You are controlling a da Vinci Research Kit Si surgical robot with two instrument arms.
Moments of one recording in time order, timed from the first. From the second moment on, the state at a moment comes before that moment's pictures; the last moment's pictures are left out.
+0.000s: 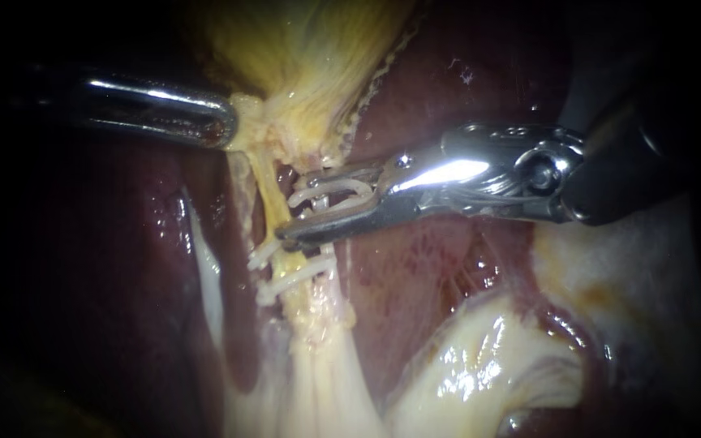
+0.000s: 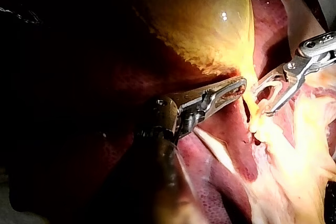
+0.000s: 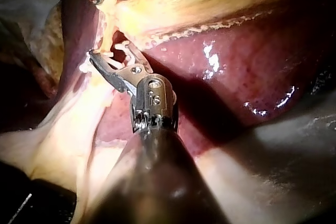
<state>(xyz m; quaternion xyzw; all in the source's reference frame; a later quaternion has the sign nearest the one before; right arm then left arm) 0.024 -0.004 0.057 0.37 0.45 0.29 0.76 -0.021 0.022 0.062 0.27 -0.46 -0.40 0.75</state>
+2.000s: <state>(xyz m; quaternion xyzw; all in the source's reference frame) 0.027 -0.002 0.055 0.46 0.60 0.26 0.60 -0.021 0.022 0.062 0.27 -0.46 -0.40 0.75</state>
